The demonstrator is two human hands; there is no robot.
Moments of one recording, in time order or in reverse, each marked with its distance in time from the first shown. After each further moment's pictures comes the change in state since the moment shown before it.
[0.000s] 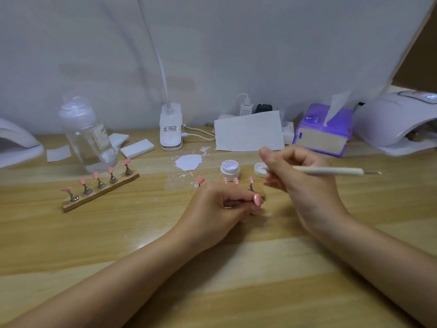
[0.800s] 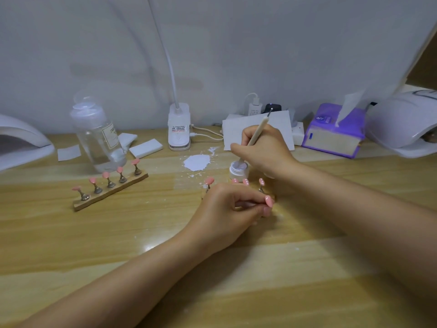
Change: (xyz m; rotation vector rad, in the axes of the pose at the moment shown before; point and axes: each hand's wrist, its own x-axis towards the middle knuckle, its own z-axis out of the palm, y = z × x) left_hand 0.000 0.008 0.000 -0.001 0.002 0.001; right_hand 0.082 0.031 0.038 -0.741 -0.166 -0.197
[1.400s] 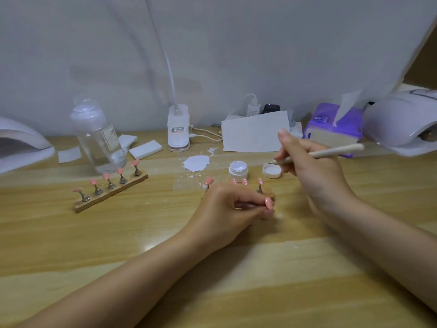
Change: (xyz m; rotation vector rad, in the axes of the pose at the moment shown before) left_hand -0.001 0.003 0.000 0.057 0.002 0.015; right_hand -0.059 -0.002 -0.041 0.640 0.194 0.198
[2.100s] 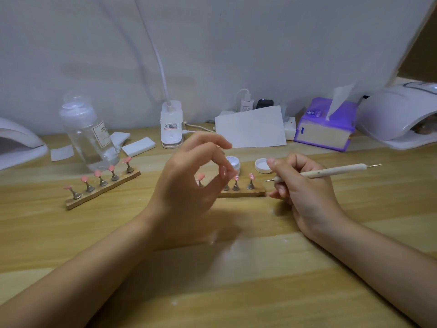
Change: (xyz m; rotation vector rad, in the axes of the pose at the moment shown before) left_hand 0.008 -0.001 -0.035 0.398 0.294 0.418; right_hand -0.028 0.011 -0.003 0.243 0.012 0.155
